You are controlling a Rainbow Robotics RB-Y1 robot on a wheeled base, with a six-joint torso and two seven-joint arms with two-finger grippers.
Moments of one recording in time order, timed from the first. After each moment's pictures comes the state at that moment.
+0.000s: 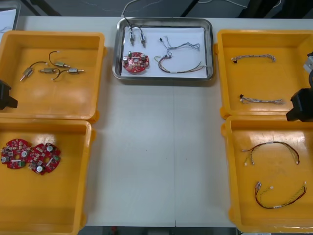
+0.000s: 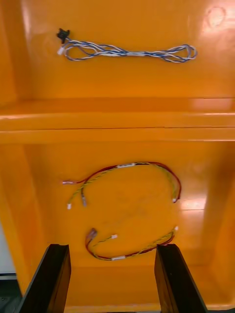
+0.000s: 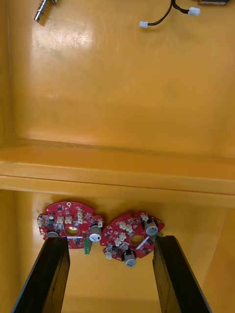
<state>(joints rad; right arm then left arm) -0.43 -1.03 -0.01 -2.12 -1.07 1.91 0.96 -0.36 0.80 0.31 -1.98 0.80 1.91 -1.27</state>
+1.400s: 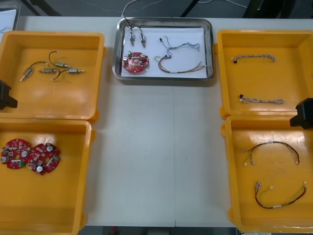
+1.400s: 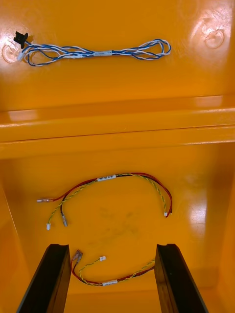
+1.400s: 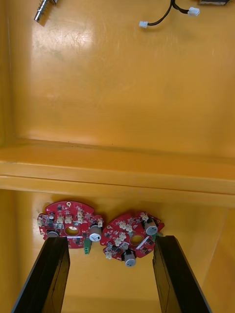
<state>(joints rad) -0.27 -0.96 -0.11 -2.11 -0.95 1.81 1.03 -0.36 0.80 0.31 -1.98 0.80 1.91 -1.27</state>
